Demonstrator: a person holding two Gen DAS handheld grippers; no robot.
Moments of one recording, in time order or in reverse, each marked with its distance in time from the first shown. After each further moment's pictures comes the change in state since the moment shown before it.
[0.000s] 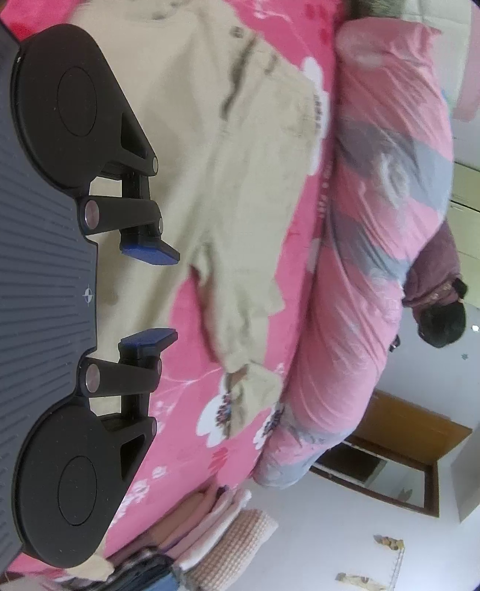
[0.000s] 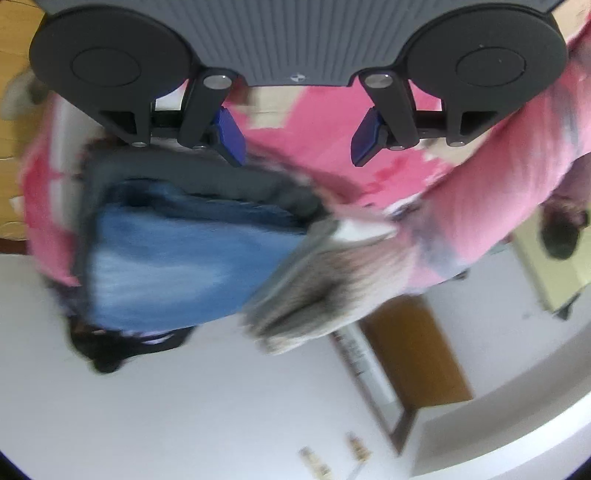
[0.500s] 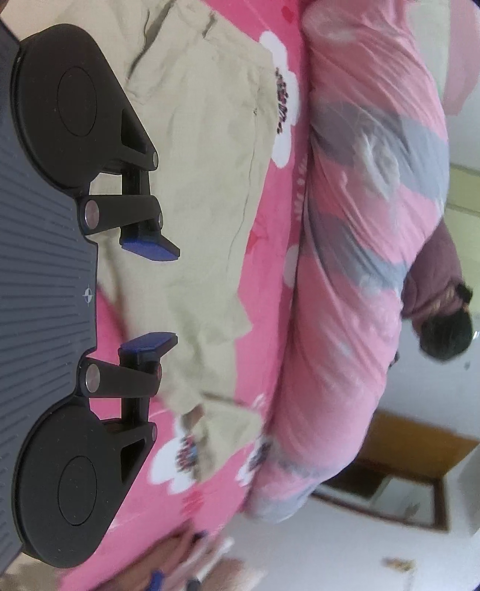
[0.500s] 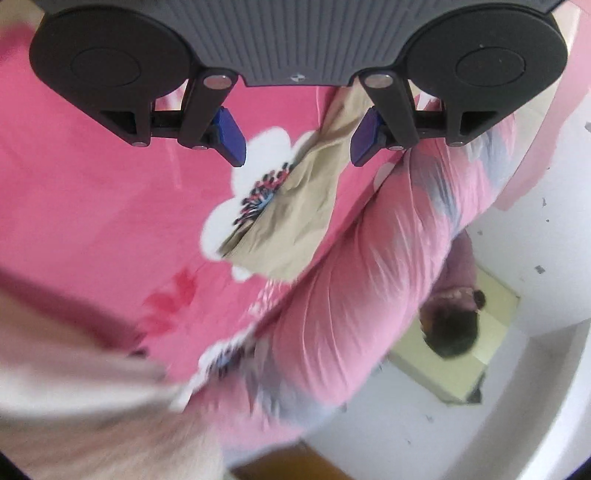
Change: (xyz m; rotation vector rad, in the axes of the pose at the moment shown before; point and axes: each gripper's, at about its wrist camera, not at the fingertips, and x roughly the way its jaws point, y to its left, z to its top) left arm 0.100 0.010 0.046 -0.011 -0.024 0.066; right arm 0.238 0.168 -0.002 0.091 0.549 0.458
